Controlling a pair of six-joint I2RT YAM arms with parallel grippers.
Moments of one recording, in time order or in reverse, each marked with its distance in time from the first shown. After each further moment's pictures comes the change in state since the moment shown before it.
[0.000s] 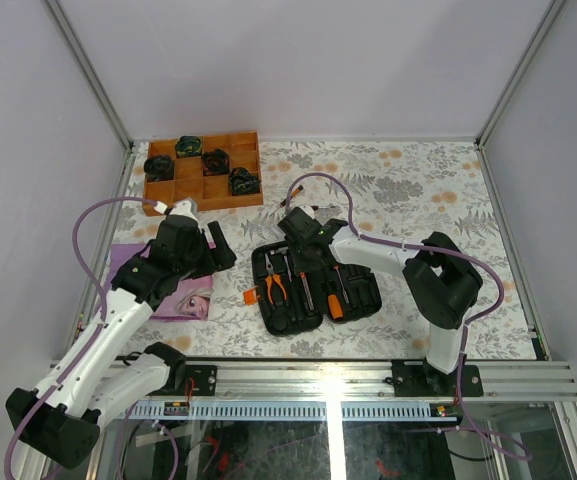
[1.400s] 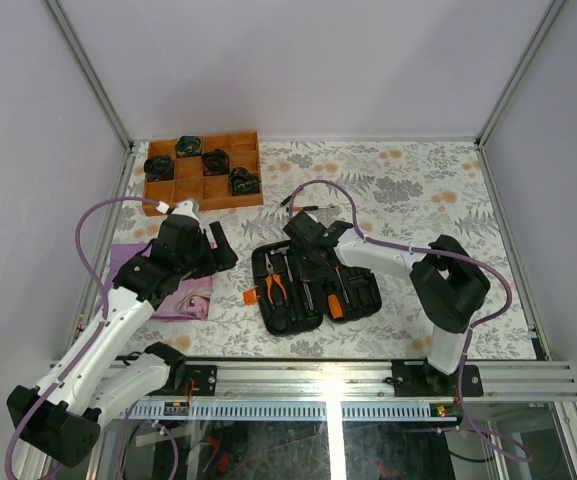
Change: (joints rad) left arm 0.000 0.010 -0.004 0.008 0.017 0.000; right arm 0.000 -0.049 -0.044 -0.076 -0.089 -0.022
